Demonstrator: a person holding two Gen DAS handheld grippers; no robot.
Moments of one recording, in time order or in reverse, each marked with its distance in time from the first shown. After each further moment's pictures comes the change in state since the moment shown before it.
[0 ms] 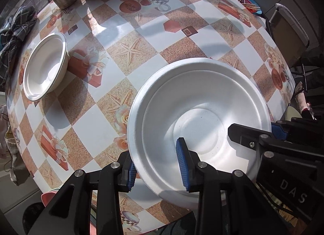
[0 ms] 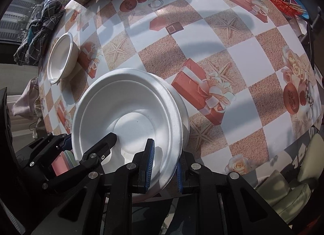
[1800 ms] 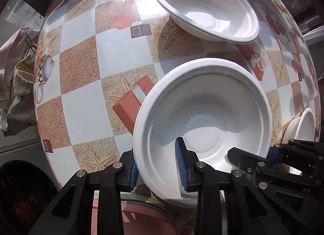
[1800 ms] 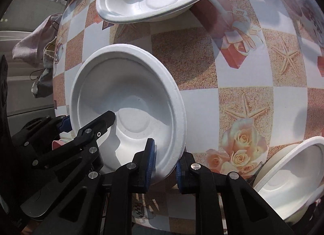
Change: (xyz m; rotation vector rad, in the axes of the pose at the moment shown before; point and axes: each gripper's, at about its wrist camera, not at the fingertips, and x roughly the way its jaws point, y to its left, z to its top) left arm 0.043 0.200 -0.063 -0.396 0.025 0.021; right arm 0.109 0.196 0.007 -0.318 0.171 0.013
